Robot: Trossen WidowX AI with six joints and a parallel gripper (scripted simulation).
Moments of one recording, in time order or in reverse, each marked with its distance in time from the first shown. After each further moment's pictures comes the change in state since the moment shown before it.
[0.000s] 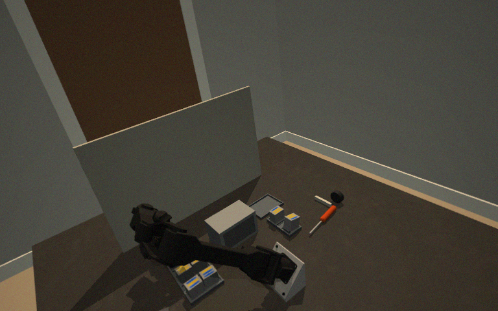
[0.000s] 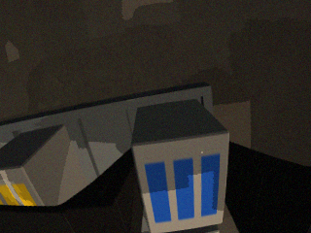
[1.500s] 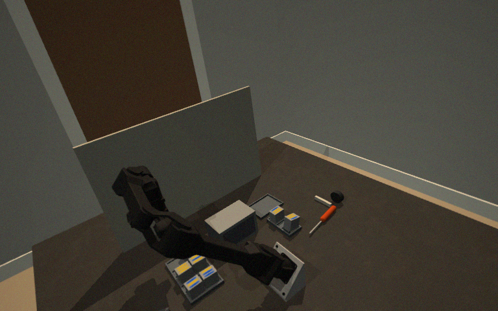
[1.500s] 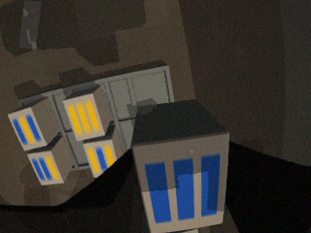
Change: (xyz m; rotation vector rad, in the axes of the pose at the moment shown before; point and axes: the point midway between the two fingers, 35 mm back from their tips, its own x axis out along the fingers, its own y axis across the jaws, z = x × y) arm -0.128 0.000 -0.003 0.013 0.009 -0.047
